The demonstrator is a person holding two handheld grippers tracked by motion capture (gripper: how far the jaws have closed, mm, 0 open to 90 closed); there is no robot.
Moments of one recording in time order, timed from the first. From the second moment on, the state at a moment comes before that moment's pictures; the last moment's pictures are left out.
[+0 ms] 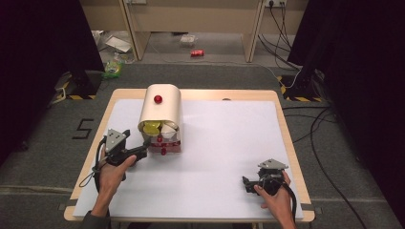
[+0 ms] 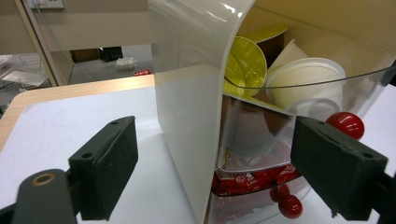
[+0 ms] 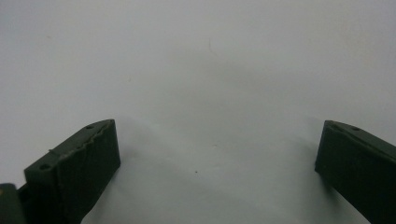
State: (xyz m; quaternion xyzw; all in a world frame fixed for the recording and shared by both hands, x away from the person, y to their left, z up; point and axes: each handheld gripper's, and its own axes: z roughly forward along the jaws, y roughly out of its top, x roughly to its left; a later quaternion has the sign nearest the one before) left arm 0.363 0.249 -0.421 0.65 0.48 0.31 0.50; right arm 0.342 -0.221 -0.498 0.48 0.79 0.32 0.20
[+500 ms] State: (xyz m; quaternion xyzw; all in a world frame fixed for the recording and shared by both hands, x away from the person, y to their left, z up) left arm 0.354 0.245 -0.419 0.66 0.47 0.30 0.50; right arm 0.342 -0.221 -0.498 0.48 0.79 0.32 0.20
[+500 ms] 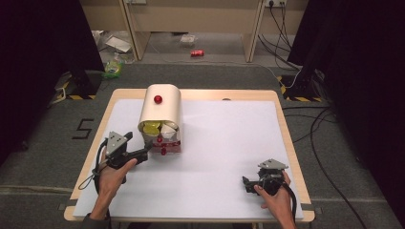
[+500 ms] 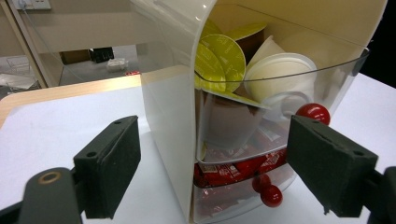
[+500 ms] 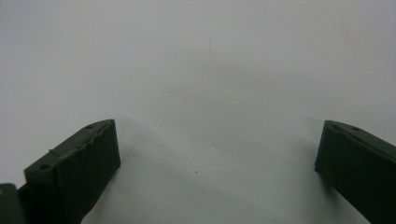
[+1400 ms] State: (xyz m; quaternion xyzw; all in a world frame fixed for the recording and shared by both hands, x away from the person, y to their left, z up) left arm 0.342 0.250 -0.426 0.67 0.46 0.30 0.50; right arm 0.342 -0.221 -0.498 0.49 0.79 0.32 0.20
